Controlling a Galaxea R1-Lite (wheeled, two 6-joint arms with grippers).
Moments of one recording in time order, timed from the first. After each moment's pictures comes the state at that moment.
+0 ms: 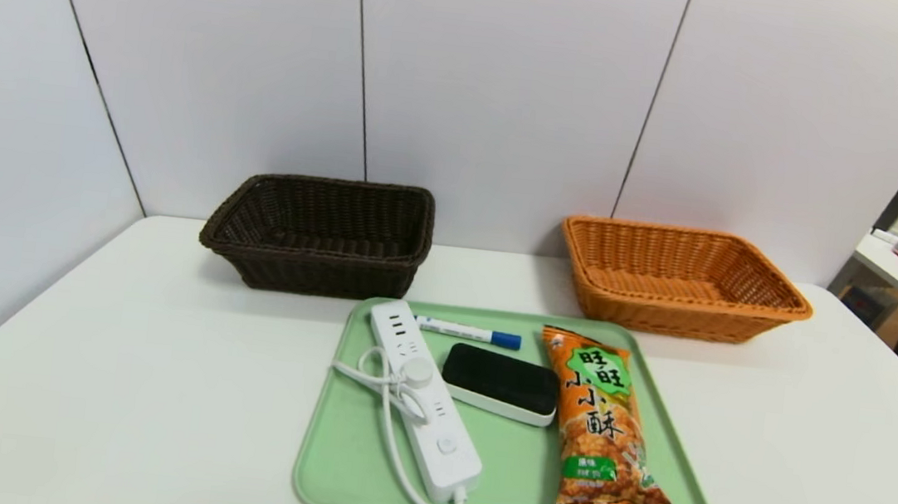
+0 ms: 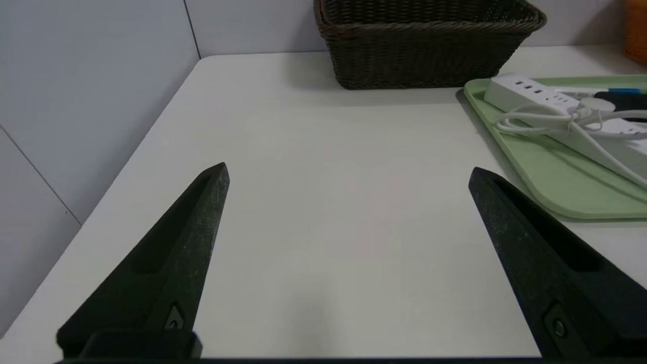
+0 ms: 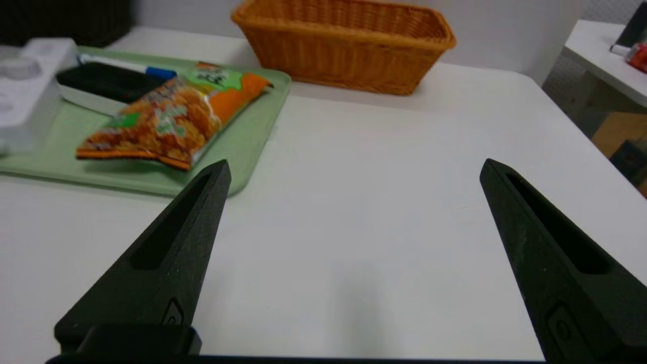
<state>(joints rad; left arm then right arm) 0.02 0.10 -0.18 0.04 -0.04 0.00 0.00 0.04 -0.11 0.03 0.09 -0.08</state>
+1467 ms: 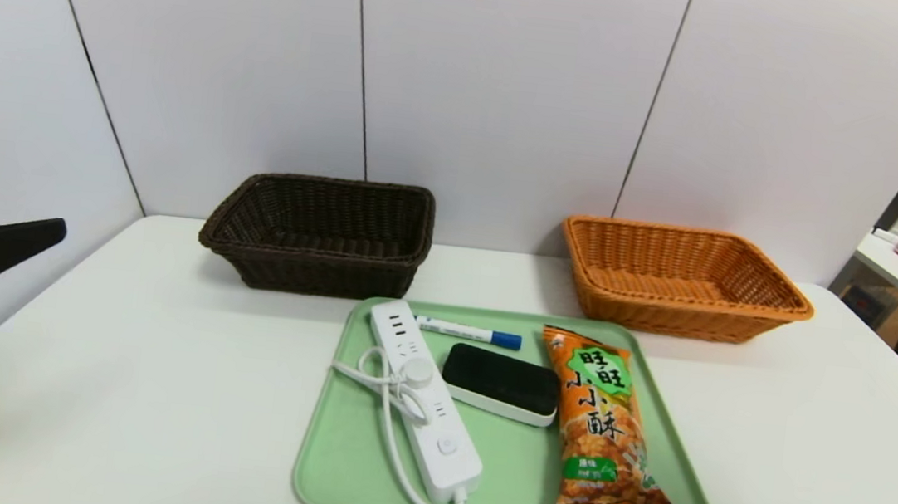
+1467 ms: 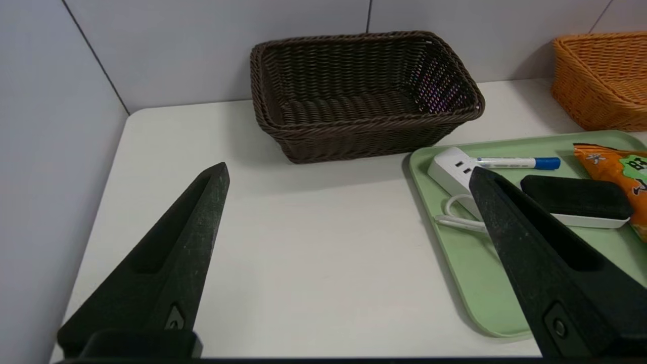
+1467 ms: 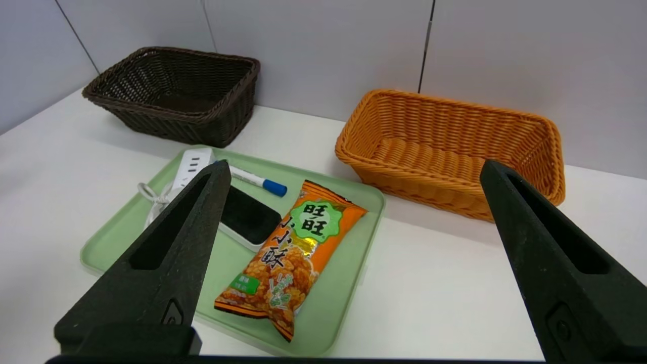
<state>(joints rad) -0.10 0.88 -0.78 0.02 -0.08 -0.03 0.16 0.84 -0.79 0.01 0.19 0.01</state>
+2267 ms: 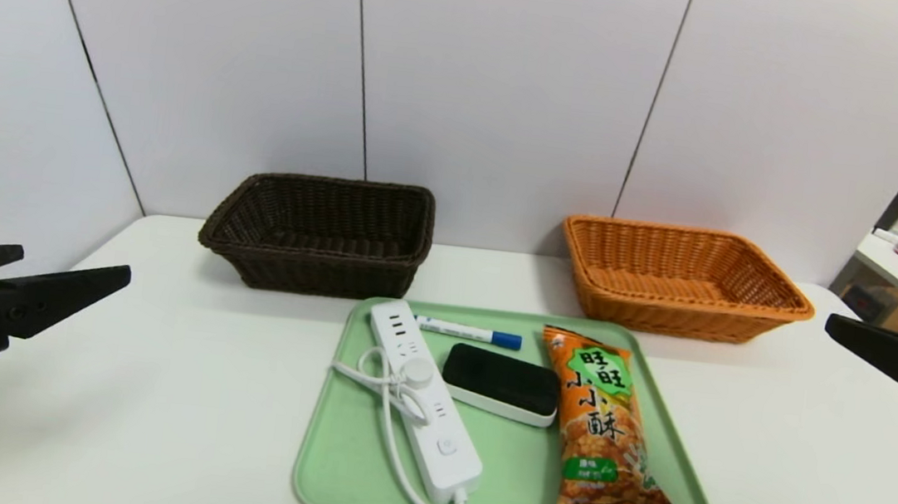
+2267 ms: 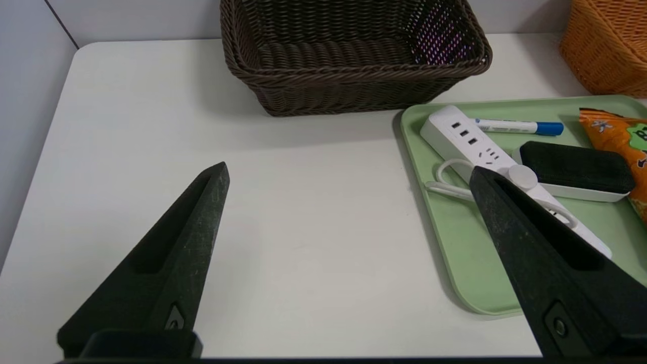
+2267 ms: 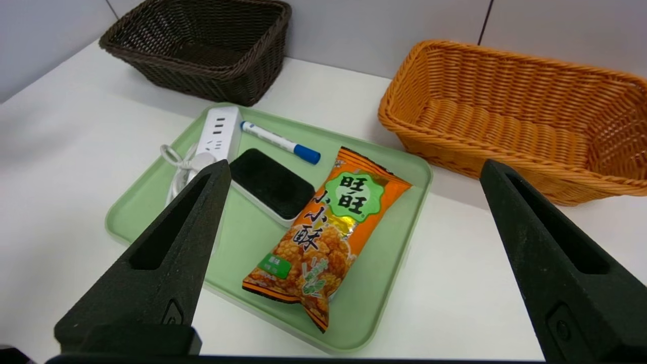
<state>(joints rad) -0.22 0.95 -0.72 0.02 0.02 -0.12 0.41 0.96 -0.78 0.01 0.04 0.06</state>
